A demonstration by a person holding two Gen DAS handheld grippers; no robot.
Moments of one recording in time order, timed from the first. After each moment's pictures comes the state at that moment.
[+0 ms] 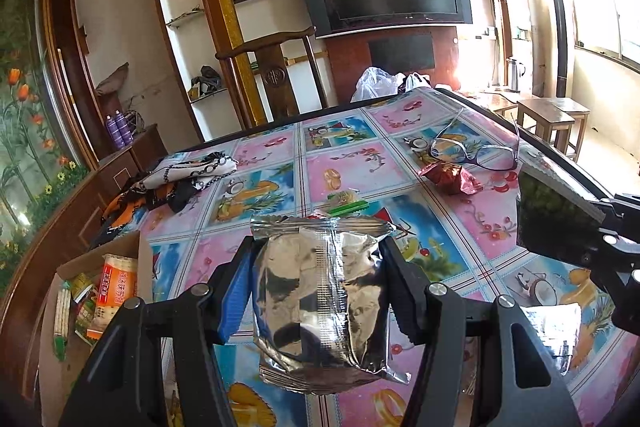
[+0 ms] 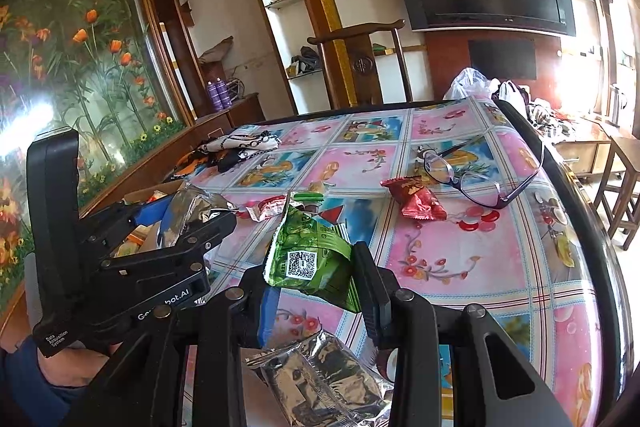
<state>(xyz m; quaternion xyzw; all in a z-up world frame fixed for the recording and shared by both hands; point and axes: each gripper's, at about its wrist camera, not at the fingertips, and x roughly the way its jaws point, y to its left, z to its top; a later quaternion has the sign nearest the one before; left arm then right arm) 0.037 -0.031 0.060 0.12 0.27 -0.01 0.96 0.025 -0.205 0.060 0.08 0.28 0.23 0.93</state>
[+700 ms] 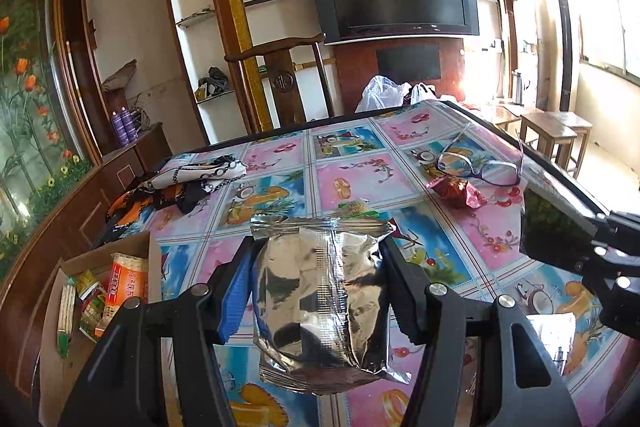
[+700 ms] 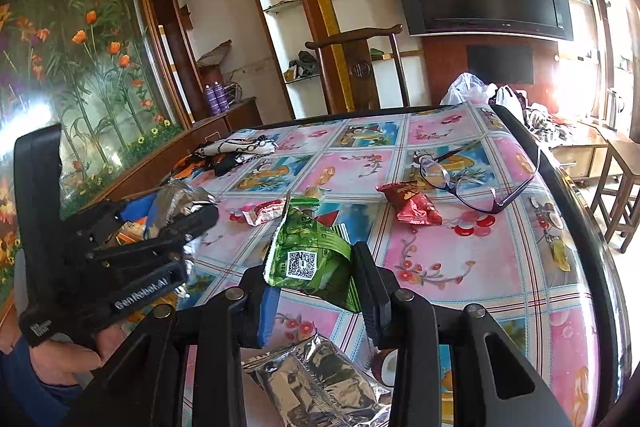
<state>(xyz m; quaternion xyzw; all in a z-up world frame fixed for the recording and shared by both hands) 0.035 -0.019 0.076 0.09 0.26 0.00 0.96 0.026 -0.206 0.062 0.08 0.28 0.23 0.93</state>
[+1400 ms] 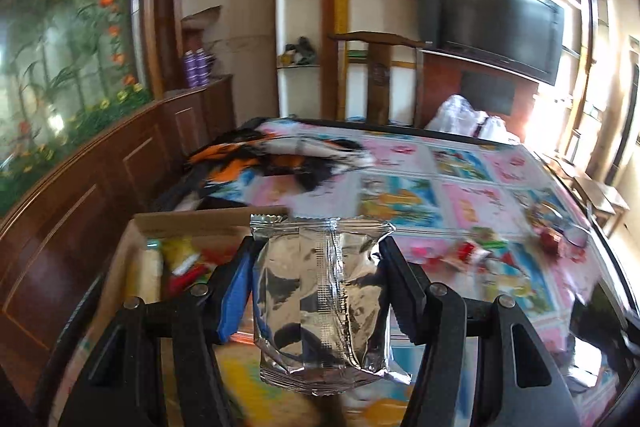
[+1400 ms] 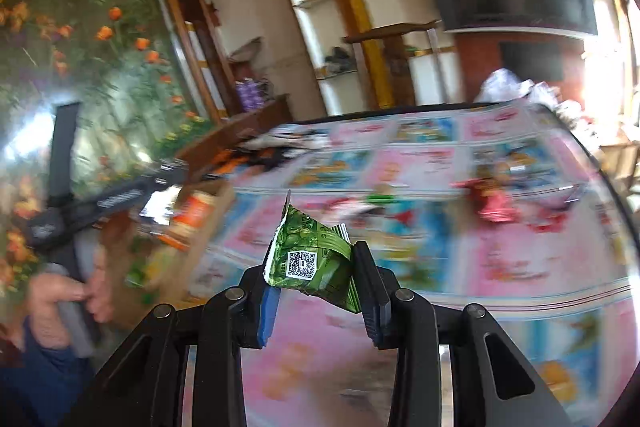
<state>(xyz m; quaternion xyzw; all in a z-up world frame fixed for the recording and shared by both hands) 0.032 0.153 0.101 -0.04 0.28 0.11 0.95 0.017 -0.133 0.065 0.10 0.28 0.30 0.91</state>
